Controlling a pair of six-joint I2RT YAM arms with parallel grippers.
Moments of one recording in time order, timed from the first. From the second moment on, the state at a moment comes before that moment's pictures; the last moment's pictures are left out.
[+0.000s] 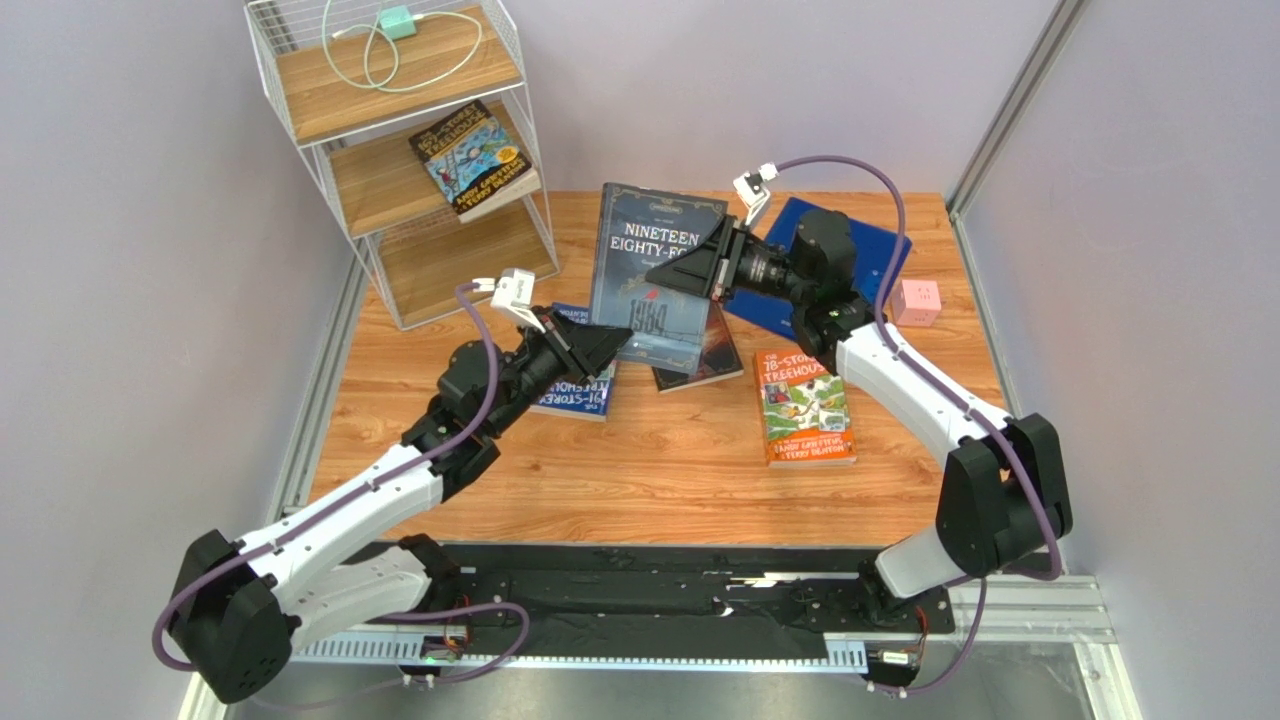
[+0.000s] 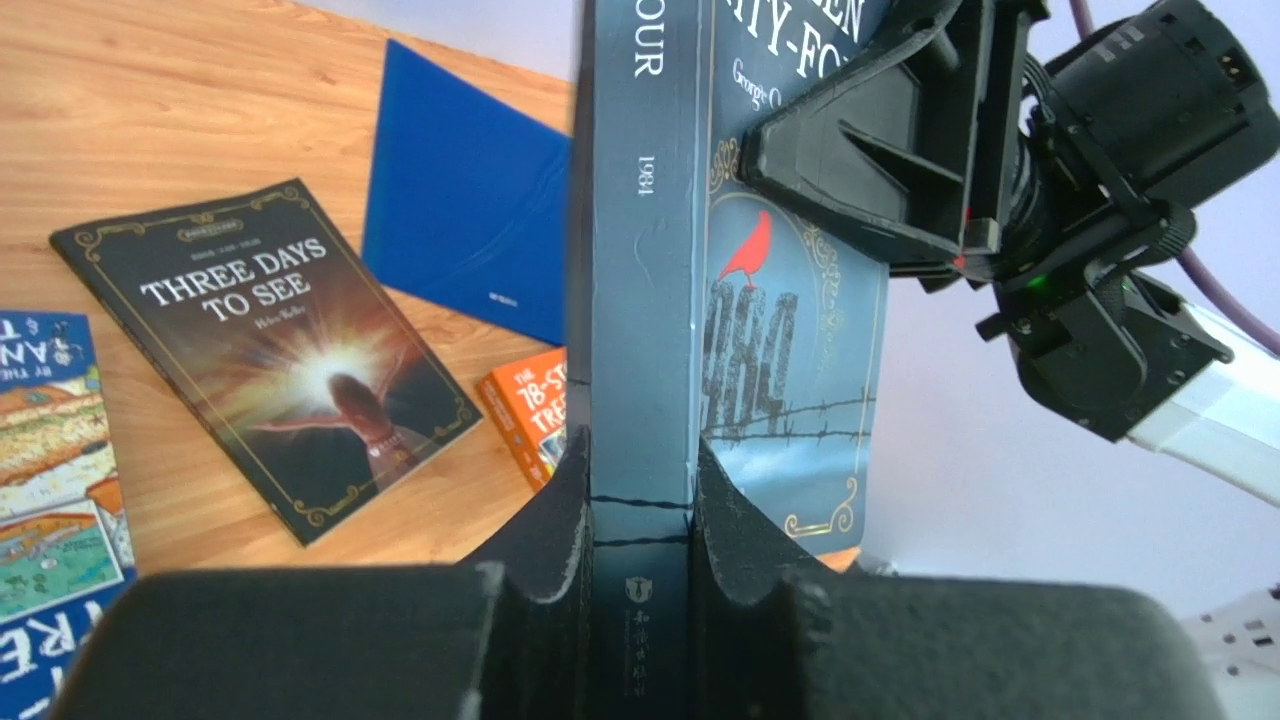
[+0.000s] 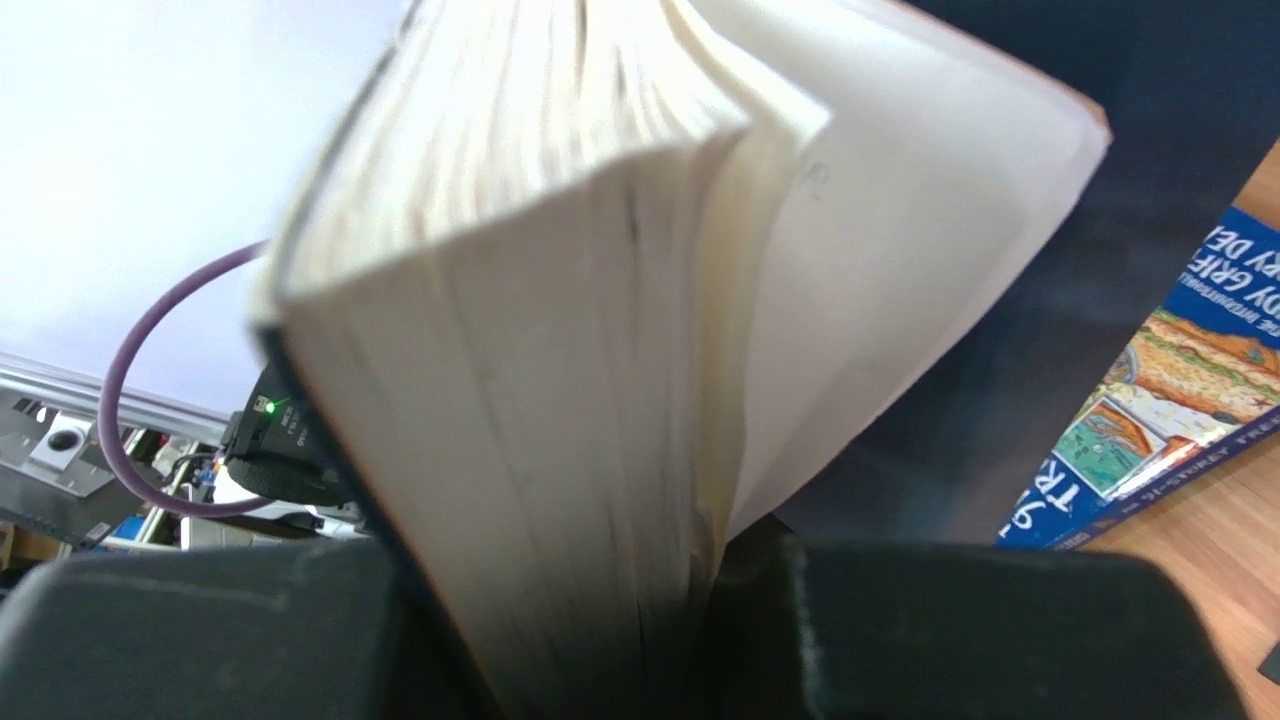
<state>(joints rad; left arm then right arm) -0.70 0.97 0.61 0.43 0.02 -0.73 0.43 1.49 1.14 0.38 -0.81 0.98</state>
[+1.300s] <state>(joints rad) -0.04 0.90 0.53 0.46 0.49 -1.08 0.45 1.29 1.08 -0.07 -0.56 0.66</state>
